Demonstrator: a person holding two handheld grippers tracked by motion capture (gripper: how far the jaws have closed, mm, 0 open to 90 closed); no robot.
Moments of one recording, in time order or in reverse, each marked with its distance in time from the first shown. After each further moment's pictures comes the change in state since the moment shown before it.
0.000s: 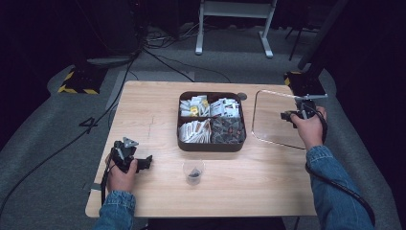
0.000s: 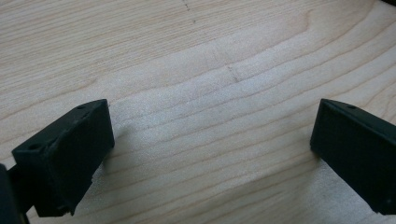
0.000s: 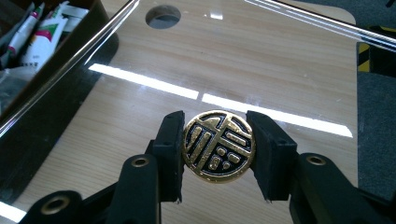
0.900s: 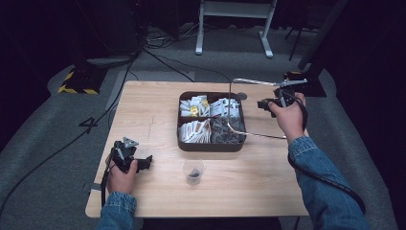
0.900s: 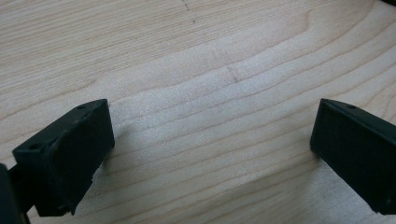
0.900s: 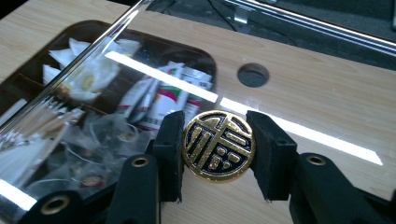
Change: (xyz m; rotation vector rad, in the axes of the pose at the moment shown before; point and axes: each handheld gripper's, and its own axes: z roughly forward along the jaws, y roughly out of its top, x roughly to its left) left arm 0.000 0.000 0.000 0.003 0.001 0.001; right arm 0.093 0.059 -0.014 -0.052 0.119 -0.061
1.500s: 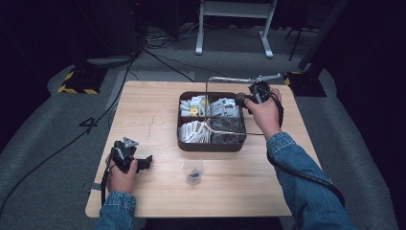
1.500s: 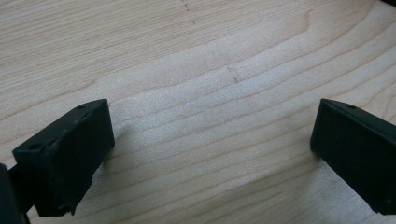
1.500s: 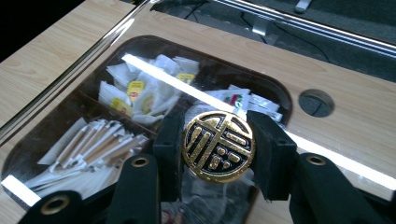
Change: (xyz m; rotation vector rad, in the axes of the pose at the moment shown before) left arm 0.000 0.000 0.000 0.002 -0.002 0.002; right arm 0.065 0.028 0.025 -0.004 0.068 -0.046
